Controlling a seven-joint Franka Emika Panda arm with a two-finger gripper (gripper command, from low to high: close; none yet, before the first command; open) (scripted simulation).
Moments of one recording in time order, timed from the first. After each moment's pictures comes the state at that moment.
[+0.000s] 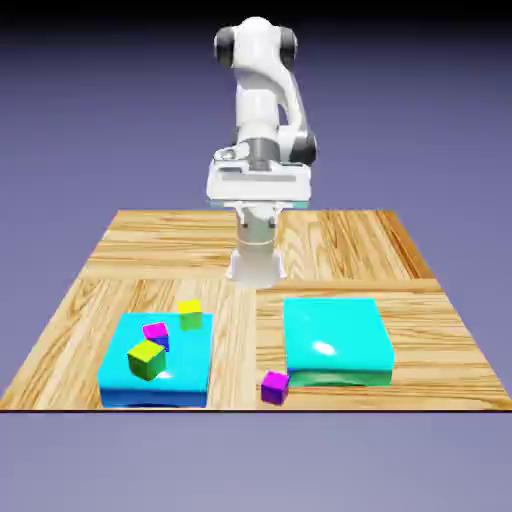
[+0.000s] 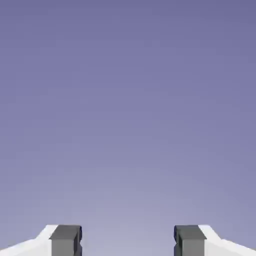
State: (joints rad) arm 0.02 -0.54 -0.01 -2.78 0.01 3.01 0.69
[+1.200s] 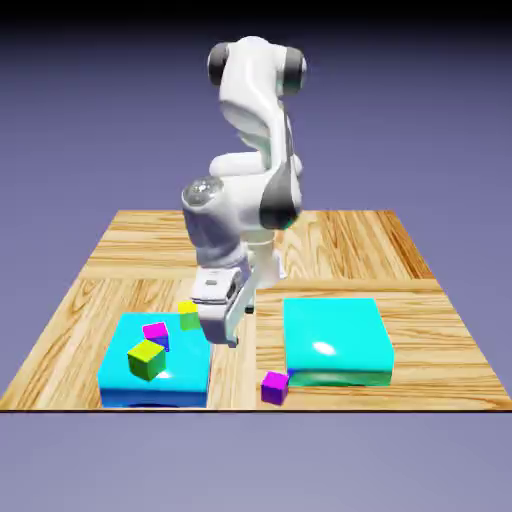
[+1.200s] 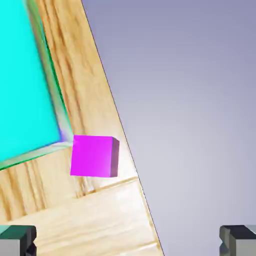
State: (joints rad) arm 0.16 0.30 -0.29 -1.98 0.33 2.06 -0.88
